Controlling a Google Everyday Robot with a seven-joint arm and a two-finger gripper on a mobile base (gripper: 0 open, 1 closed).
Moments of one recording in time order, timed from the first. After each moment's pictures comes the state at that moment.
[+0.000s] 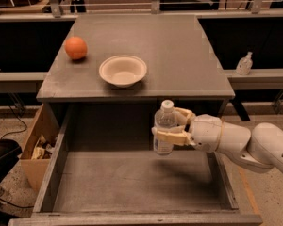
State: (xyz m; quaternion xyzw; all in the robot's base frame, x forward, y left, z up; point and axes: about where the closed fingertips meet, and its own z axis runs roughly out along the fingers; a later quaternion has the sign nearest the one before) arm 0.502 -0.069 0.802 -0.41 0.57 0.38 0.60
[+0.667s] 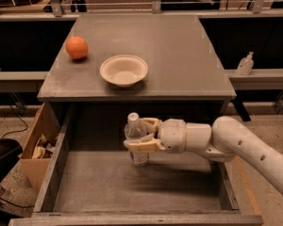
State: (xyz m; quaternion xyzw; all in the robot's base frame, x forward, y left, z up) arm 0.496 0.016 0.754 -0.48 0.56 0.43 0.52
